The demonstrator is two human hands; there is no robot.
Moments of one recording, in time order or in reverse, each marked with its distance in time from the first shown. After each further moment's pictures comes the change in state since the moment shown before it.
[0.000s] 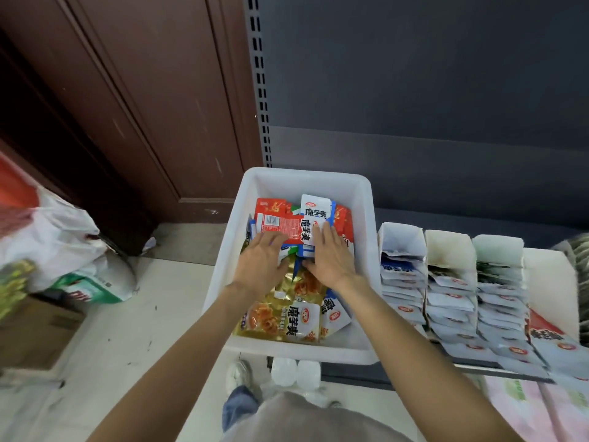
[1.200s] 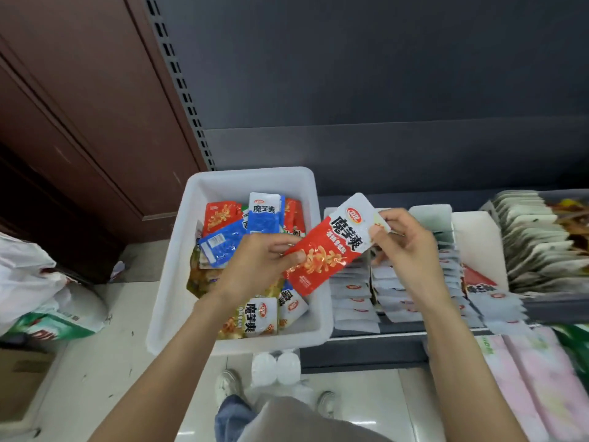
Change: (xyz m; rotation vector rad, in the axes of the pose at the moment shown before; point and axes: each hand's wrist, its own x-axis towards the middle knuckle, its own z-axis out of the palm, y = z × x) left_hand -0.019 0.115 -0.062 -0.873 -0.275 -0.031; right_hand -0.155 0.094 -0.114 1.088 0.538 0.084
